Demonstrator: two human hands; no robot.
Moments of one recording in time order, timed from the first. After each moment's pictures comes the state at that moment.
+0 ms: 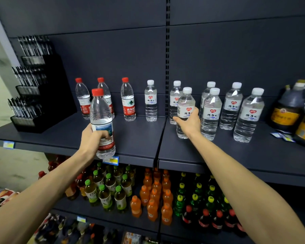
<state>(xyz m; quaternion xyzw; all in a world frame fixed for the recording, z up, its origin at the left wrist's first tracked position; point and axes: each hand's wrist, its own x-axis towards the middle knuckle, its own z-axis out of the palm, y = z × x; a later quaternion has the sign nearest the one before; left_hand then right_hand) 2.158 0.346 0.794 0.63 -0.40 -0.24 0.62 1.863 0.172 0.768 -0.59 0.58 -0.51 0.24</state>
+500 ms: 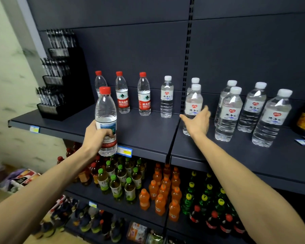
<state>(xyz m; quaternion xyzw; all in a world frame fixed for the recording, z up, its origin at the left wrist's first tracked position) 2.181 0.377 0.783 0.66 -0.39 -0.22 0.60 1.894 0.184 0.767 -0.58 0.62 -0.50 0.20</state>
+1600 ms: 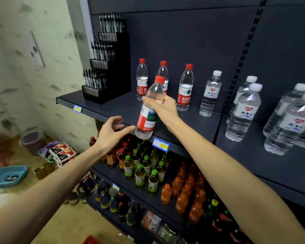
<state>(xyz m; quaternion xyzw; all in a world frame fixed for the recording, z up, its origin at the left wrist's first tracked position) 2.277 0.426 0.735 0.71 -0.43 -0.15 0.54 2.123 0.268 0.799 -0.66 0.29 -0.42 0.55</state>
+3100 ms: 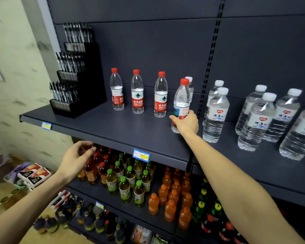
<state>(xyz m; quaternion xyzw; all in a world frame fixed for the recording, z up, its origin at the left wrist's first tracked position) 2.317 0.428 0.701 0.74 -0.42 -0.14 0.50 2.011 0.168 0.762 -0.61 0.61 -0.44 0.24</state>
